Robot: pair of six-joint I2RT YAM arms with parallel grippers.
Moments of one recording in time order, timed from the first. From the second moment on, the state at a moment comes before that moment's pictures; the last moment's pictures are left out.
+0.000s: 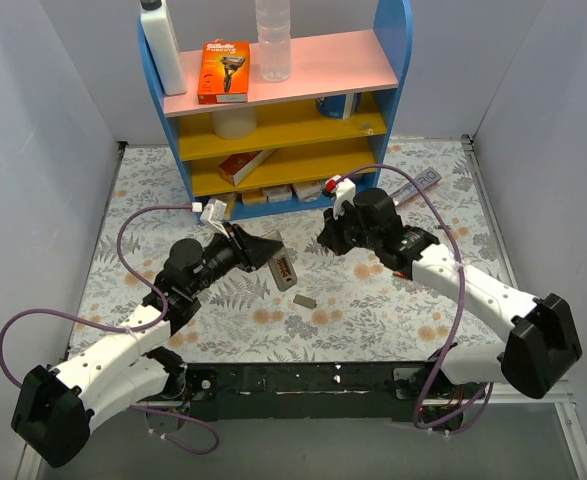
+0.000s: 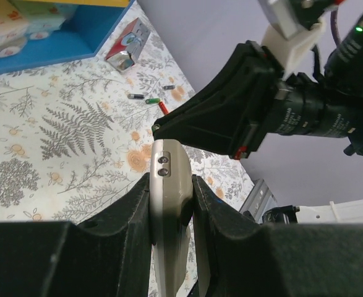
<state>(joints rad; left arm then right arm) -0.59 0.89 0.50 0.36 0.26 -0.74 0.67 1.33 0.99 -0.27 -0.17 0.05</state>
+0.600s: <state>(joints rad) -0.59 0.88 0.47 0.47 0.19 -0.78 1.01 1.07 0.82 0.26 0.01 0.25</state>
